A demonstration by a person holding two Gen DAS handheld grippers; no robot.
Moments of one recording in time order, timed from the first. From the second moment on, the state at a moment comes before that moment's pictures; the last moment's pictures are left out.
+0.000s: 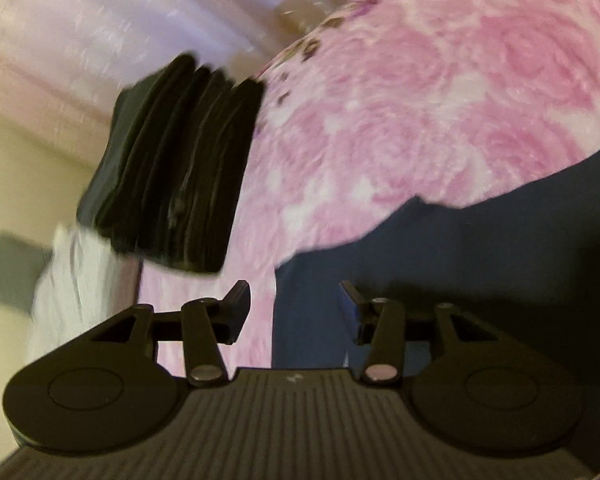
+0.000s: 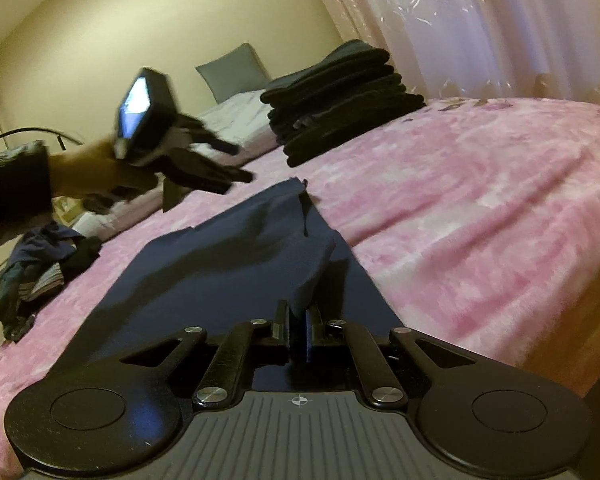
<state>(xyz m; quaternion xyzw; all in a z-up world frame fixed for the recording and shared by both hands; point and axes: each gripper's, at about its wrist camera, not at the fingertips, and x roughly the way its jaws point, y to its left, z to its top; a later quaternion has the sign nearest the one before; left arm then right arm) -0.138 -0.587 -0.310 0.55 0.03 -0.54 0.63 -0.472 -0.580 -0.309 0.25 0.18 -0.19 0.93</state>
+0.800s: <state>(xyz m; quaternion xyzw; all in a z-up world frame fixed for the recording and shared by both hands) -0.189 -0.282 -0.311 0.34 0.27 -0.49 0.76 -0.461 -0.574 -0.288 0.16 0.26 -0.17 0.94</state>
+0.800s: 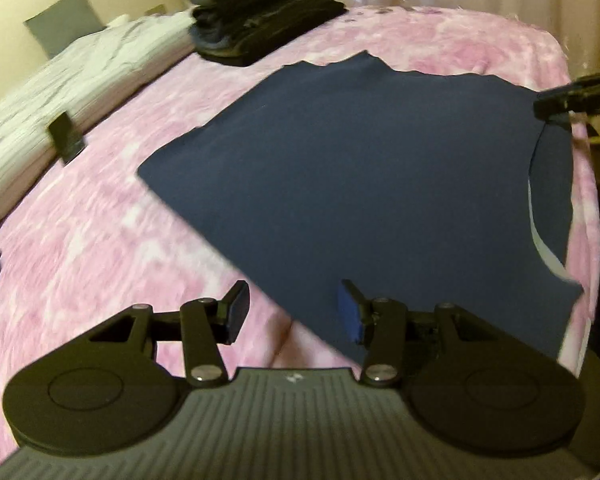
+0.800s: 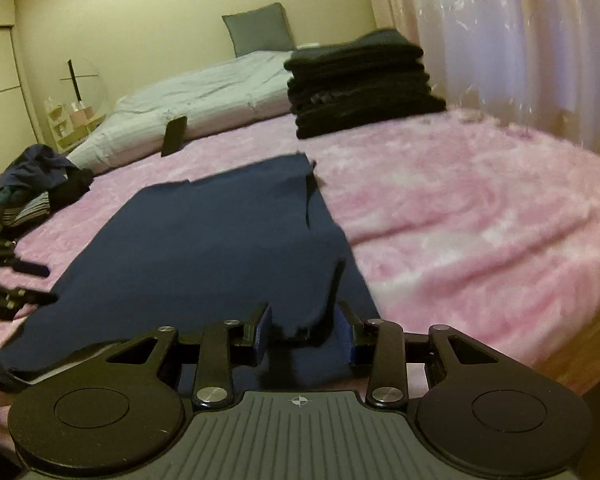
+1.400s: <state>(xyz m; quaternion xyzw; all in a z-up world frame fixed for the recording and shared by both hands) -0.154 -0.305 -0.278 0.25 0.24 -0.49 0.80 -0.253 -0.695 -0.272 0.09 0.35 -0.05 0.93</state>
